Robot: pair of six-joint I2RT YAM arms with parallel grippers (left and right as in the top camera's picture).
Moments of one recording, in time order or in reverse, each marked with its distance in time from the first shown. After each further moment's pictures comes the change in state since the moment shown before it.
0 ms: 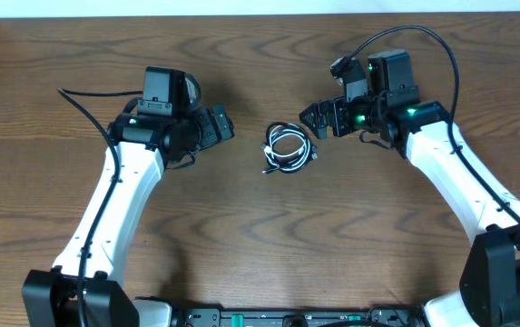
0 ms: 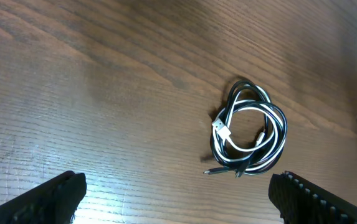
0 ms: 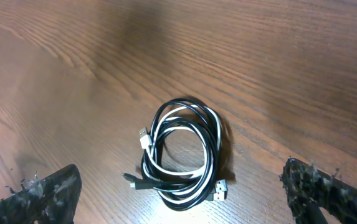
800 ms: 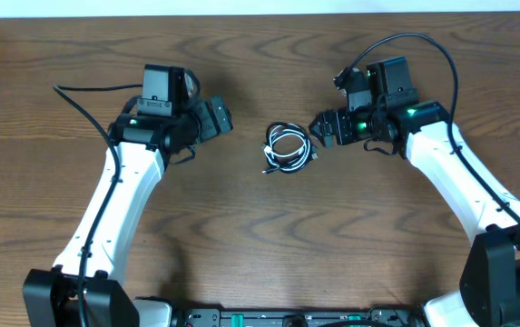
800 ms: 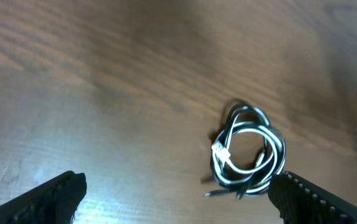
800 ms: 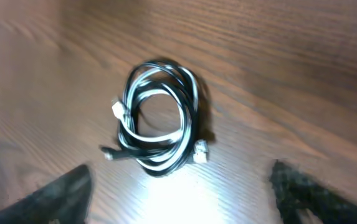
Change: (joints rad) left arm 0.000 0.000 -0.006 0.076 -0.043 0.000; right arm 0.000 0.000 -0.007 -0.130 0.087 0.009
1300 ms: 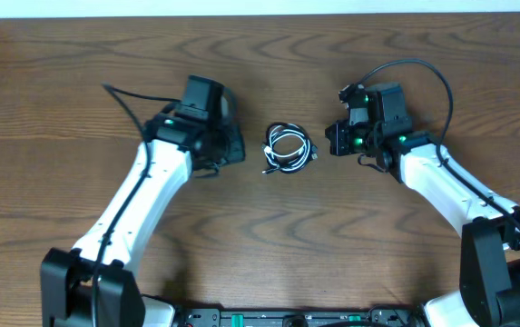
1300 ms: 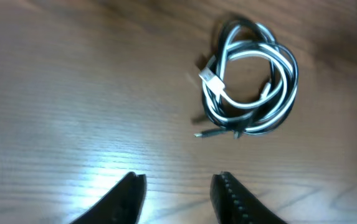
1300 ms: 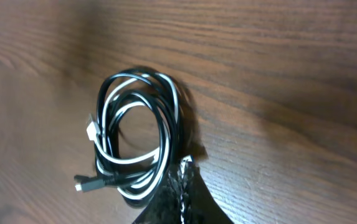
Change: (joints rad) left arm -0.153 0.053 -0.002 -0.129 0.024 0.000; right arm 0.000 0.002 -0.254 0.375 0.022 0.146
